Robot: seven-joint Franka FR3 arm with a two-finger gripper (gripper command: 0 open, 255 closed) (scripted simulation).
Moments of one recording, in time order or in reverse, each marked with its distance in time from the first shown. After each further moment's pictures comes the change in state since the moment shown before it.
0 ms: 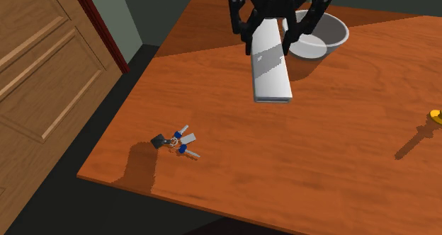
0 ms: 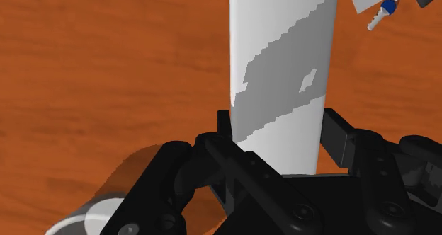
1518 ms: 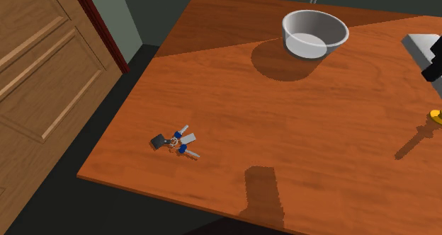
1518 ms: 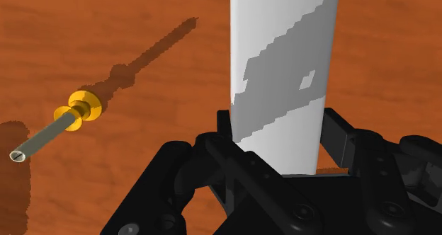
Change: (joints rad) arm -0.202 -0.041 -0.392 -0.013 -0.131 0.002 -0.545
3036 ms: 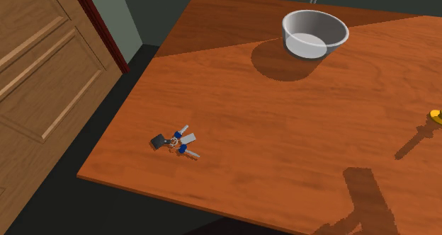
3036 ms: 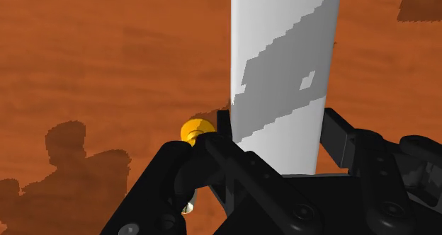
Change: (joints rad) arm -0.099 0.289 -0.271 0.173 0.092 0.113 -0.405
